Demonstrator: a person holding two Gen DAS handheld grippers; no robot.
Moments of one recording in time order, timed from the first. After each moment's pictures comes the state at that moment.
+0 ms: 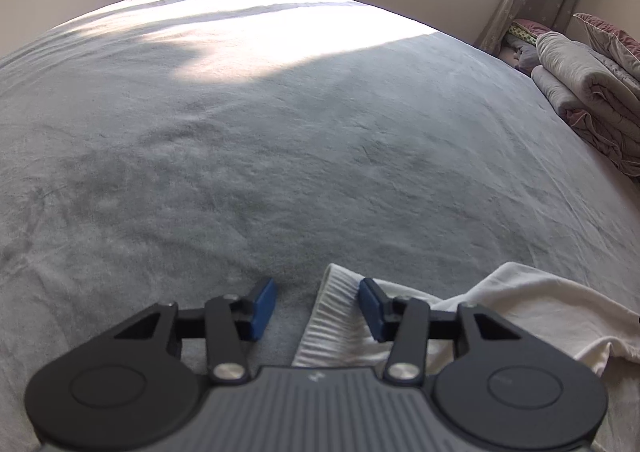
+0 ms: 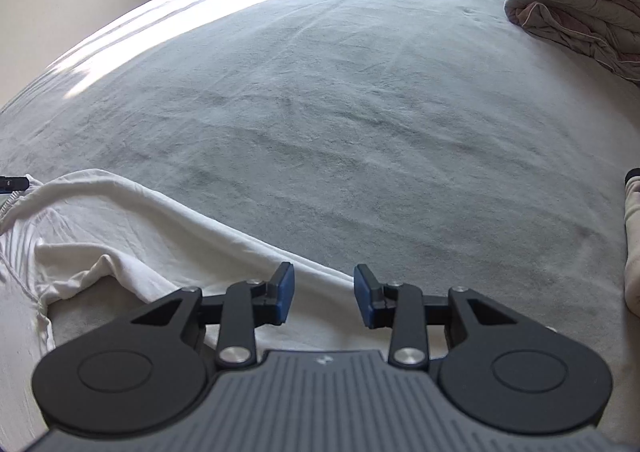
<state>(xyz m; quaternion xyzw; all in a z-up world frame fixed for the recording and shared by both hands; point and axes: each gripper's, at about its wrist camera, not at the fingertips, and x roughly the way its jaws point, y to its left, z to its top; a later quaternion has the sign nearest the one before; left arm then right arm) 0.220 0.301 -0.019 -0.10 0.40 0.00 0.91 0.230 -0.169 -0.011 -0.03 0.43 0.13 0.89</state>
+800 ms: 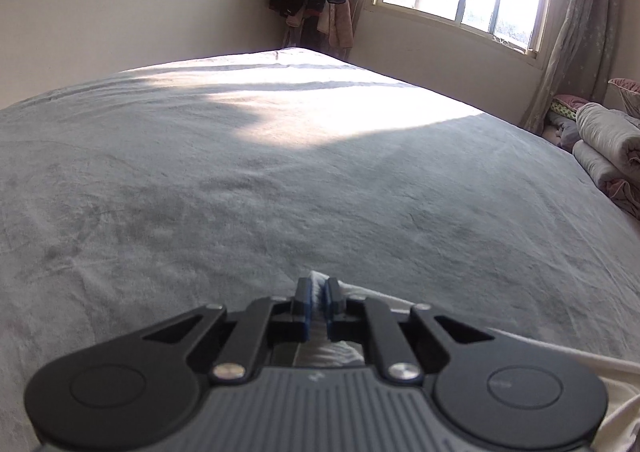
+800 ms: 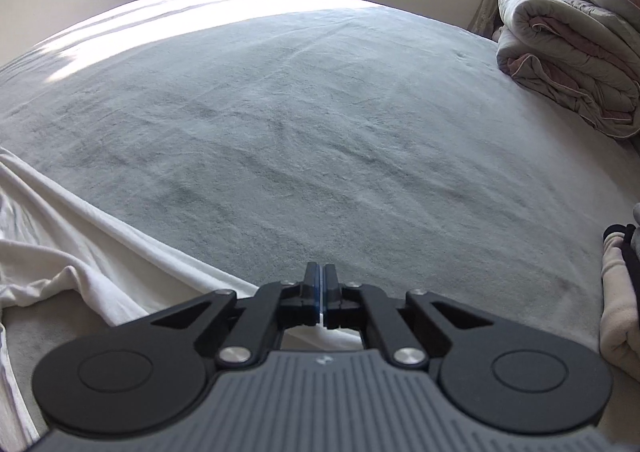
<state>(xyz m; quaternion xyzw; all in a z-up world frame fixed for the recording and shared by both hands) 0.201 0.302 -0.027 -0.11 0.29 0.11 0.94 0.237 -0.150 -0.014 -0.09 0.39 0.10 0.91</state>
